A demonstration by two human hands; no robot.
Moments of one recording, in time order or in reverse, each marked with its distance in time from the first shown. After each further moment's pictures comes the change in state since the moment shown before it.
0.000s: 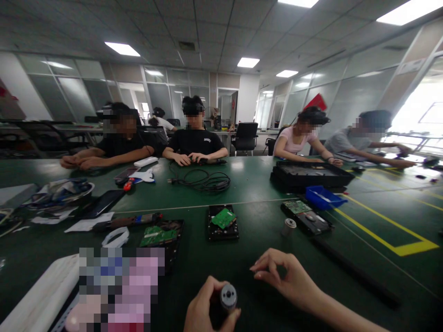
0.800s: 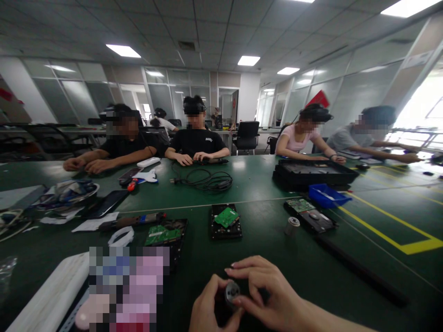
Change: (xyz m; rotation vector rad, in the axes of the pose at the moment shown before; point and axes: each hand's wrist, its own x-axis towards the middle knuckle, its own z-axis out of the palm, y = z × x) left_hand 0.000 -0.004 0.001 0.010 0.009 0.084; right_hand 0.007 -0.034 0.040 -0.141 -0.151 -0.241
